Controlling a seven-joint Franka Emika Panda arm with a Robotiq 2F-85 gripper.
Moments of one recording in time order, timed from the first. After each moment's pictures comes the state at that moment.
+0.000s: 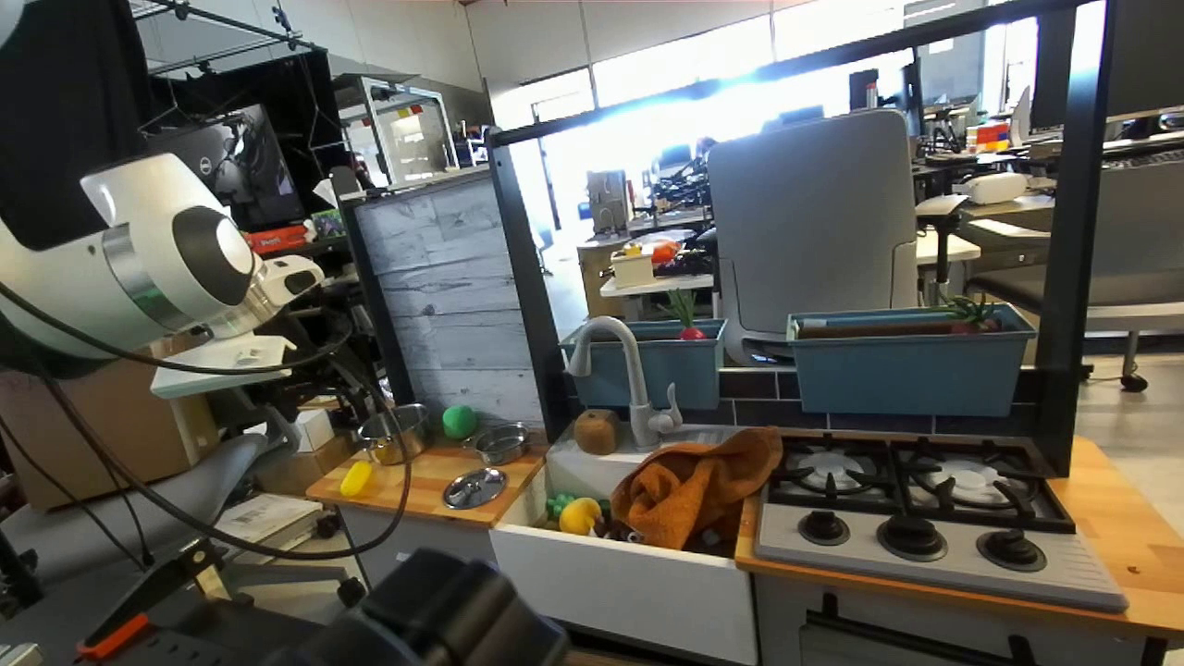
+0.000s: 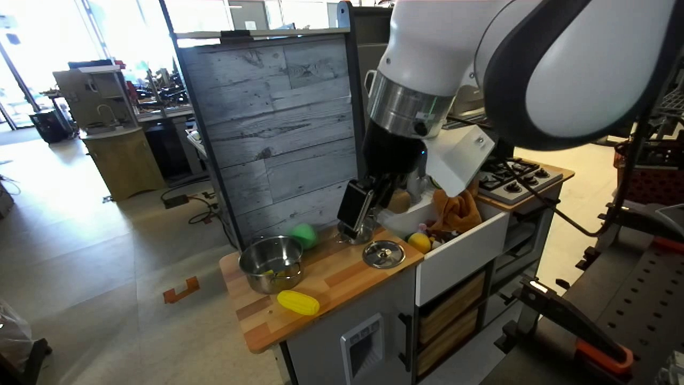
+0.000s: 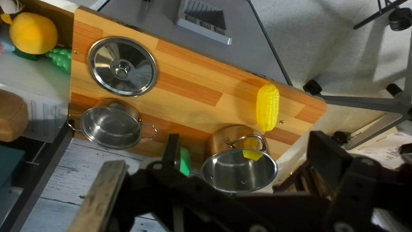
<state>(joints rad) 0.37 0.53 -0.07 -2.29 -0.50 3.21 0.39</state>
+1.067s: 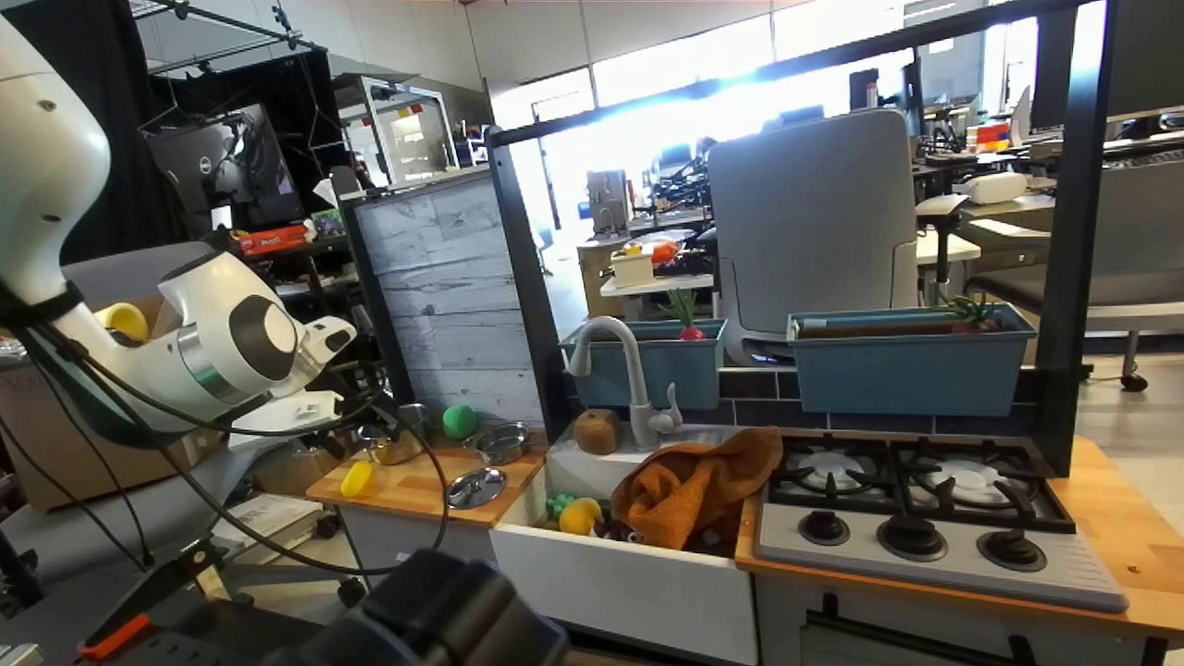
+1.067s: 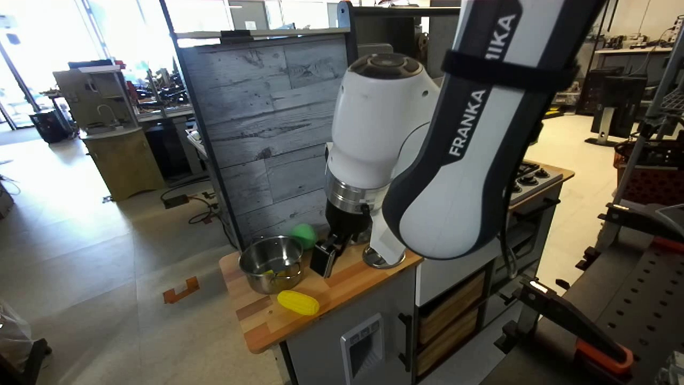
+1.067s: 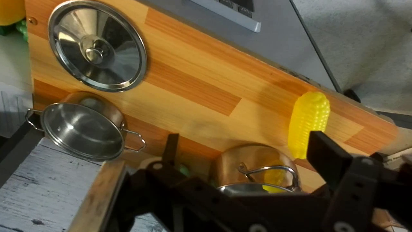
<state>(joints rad) 0.61 0.90 -0.24 -1.95 -0.25 3.23 0.28</state>
